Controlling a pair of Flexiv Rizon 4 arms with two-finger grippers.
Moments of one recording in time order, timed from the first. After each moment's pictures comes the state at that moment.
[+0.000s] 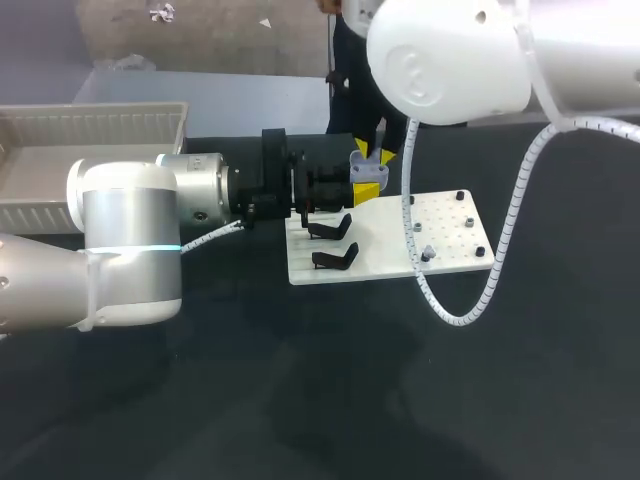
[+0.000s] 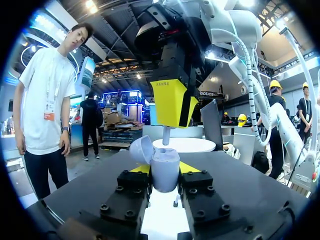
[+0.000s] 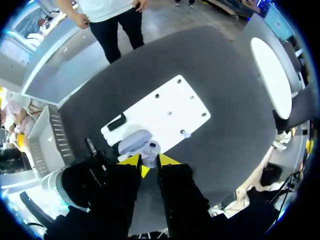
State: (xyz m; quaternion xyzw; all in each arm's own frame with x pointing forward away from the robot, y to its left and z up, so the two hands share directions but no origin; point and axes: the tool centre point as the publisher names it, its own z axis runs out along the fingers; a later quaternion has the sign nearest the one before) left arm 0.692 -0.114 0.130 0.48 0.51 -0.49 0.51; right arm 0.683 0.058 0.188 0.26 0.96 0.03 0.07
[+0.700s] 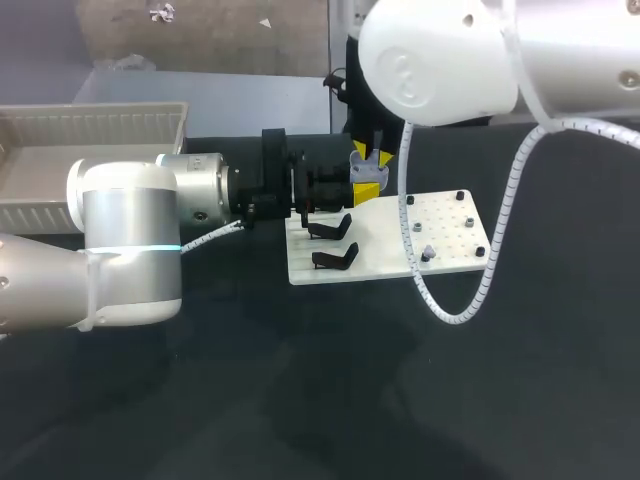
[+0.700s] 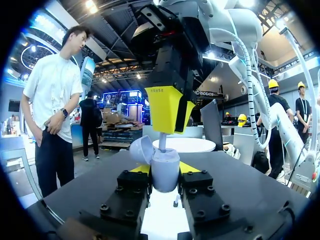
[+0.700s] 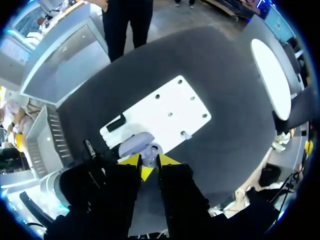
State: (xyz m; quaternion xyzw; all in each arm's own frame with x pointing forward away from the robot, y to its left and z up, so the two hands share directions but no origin) left arm 0.692 -0.114 0.130 0.48 0.51 -0.49 0.51; right arm 0.686 0.059 0.182 0.26 0.96 0.02 0.06
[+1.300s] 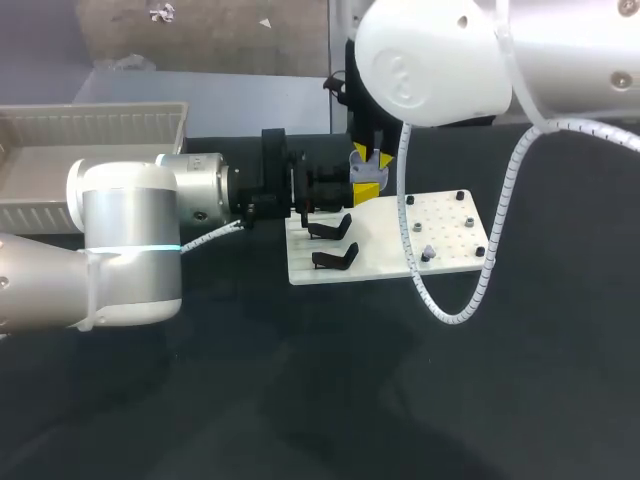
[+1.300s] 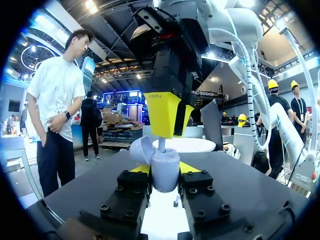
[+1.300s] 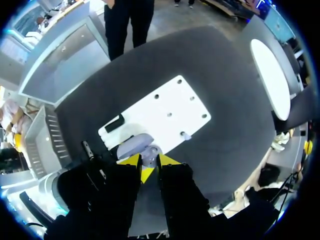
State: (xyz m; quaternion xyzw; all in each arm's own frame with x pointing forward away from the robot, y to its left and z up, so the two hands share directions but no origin) left arm 0.692 -0.114 0.130 0.48 0.51 -0.49 0.51; right arm 0.688 0.058 0.178 0.26 0.96 0.02 0.06
